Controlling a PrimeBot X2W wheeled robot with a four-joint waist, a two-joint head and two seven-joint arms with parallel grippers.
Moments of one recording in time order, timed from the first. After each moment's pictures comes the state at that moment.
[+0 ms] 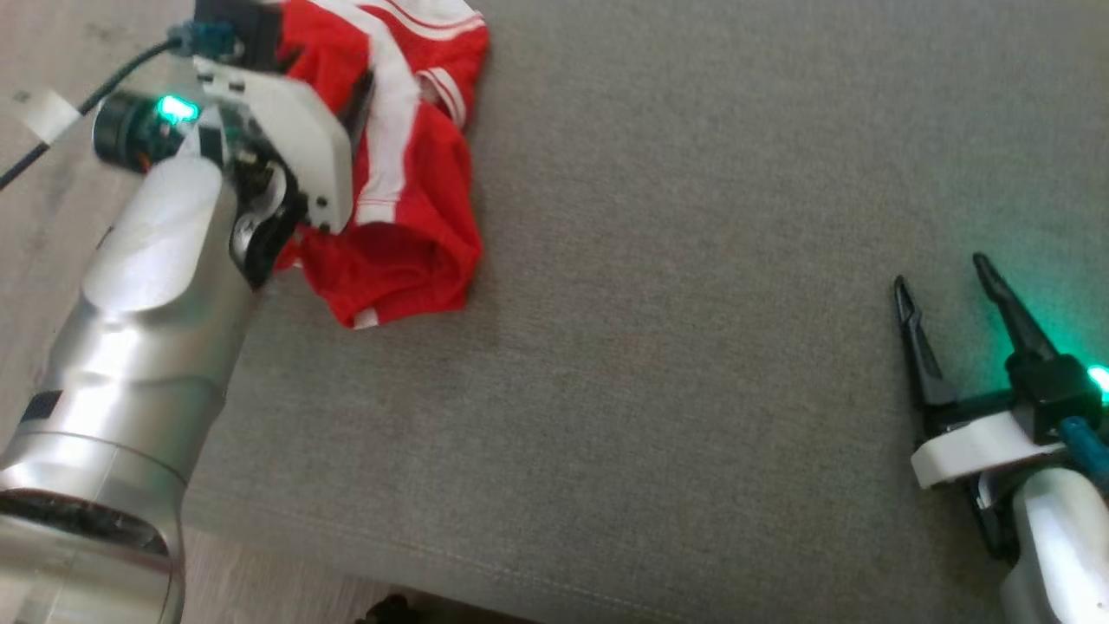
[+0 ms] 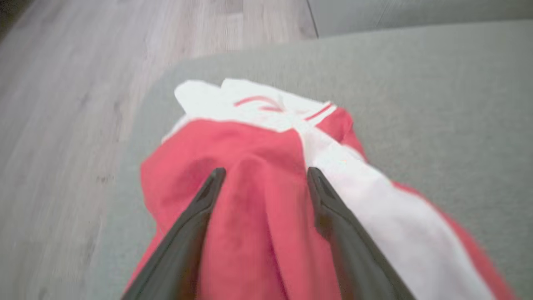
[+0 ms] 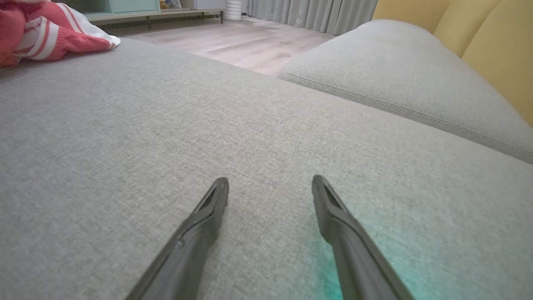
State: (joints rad) left arm -1.03 0.22 -0.55 0.87 -0.49 -0.13 0.33; right arm -0.16 -0.22 0.01 0.27 -0.10 0.12 -0.25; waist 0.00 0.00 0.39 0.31
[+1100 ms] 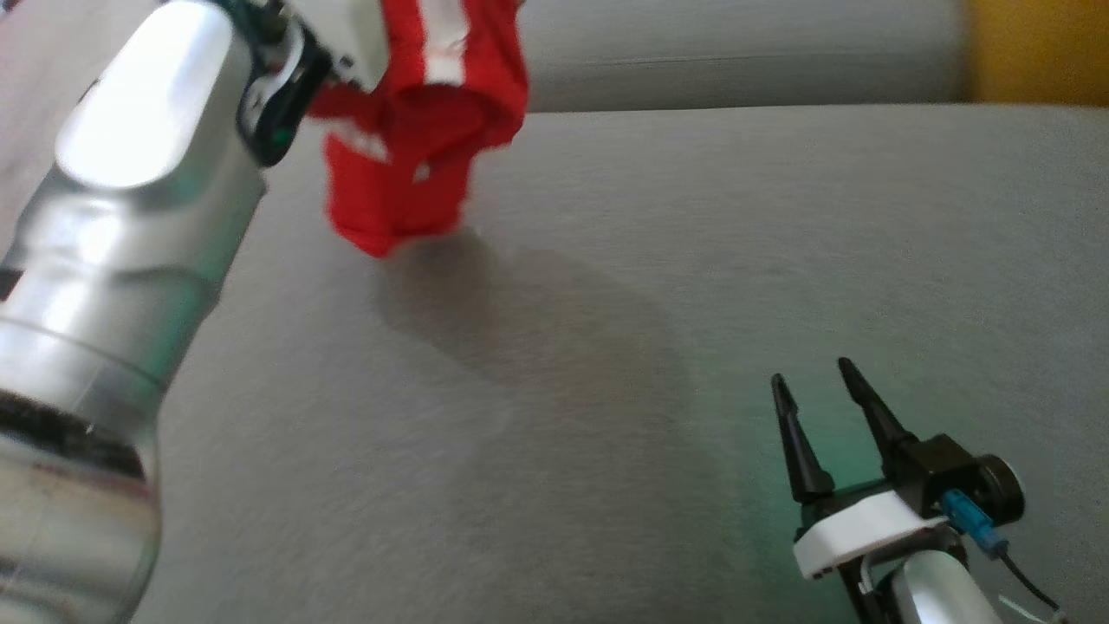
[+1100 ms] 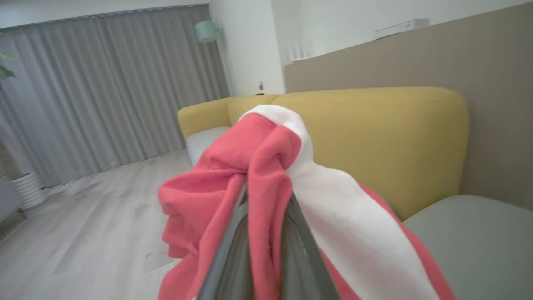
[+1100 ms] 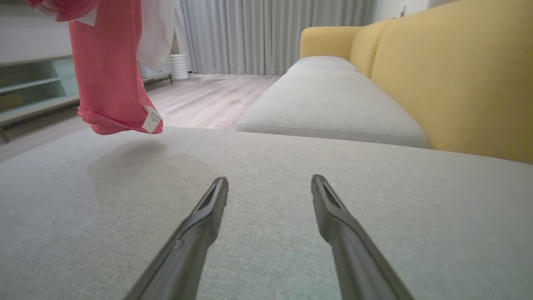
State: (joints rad) left arm -1.28 0.23 -0.81 0.82 -0.72 -0.13 0.07; right arm -0.06 -0.05 0.13 0.34 0.01 0.12 -0.26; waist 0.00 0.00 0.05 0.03
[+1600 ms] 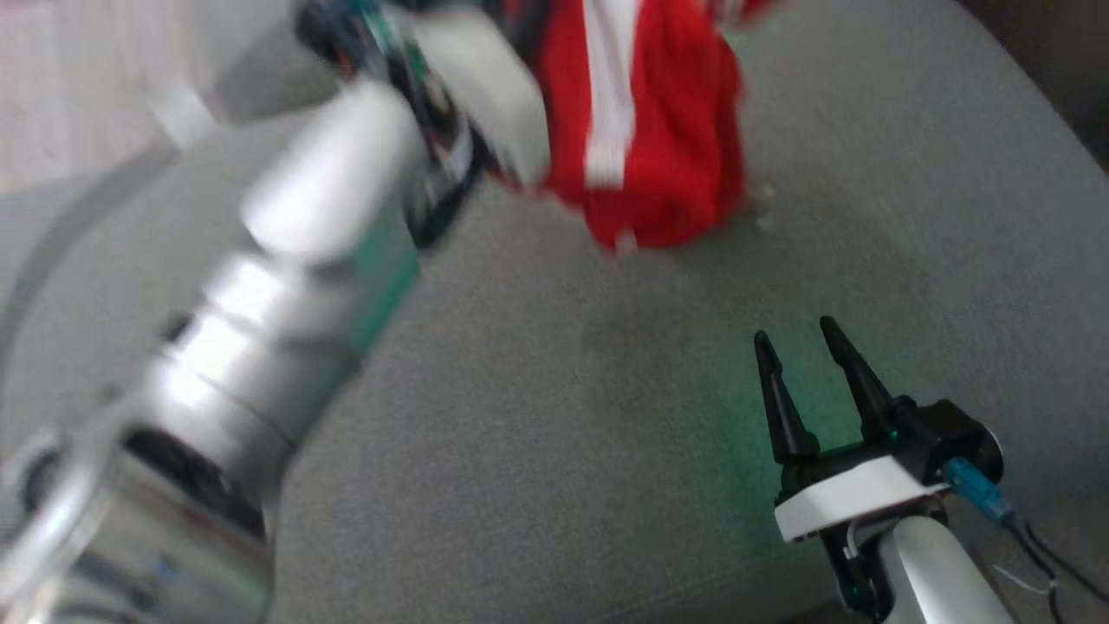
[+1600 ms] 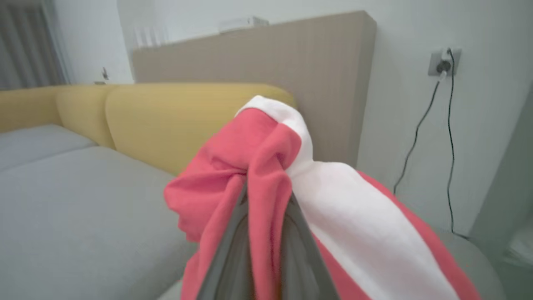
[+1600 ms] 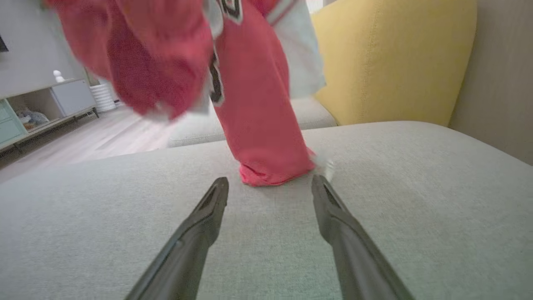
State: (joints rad) left arm -1.19 0.08 -0.93 0.81 -0.80 -0.13 -0.05; right arm -0.11 -0.05 0.19 0.30 0.14 0.12 -0.26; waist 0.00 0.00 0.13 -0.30
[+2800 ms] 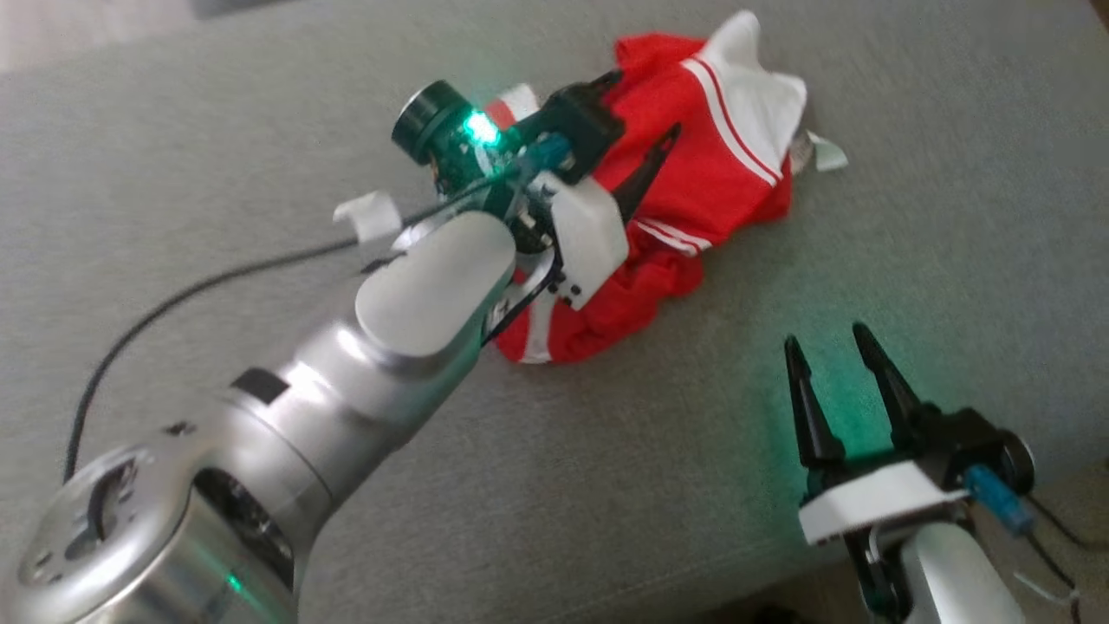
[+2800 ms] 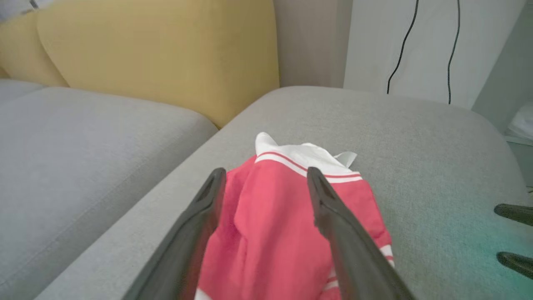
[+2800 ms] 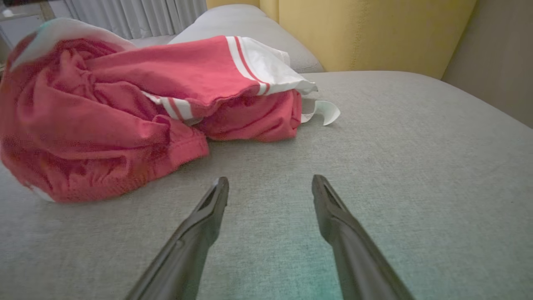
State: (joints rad) left arm -1.10 0.04 -1.13 0.77 -0.63 -0.02 0.01; right arm -0.08 -0.05 0.11 0.30 0.06 0.12 -0.26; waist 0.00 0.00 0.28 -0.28
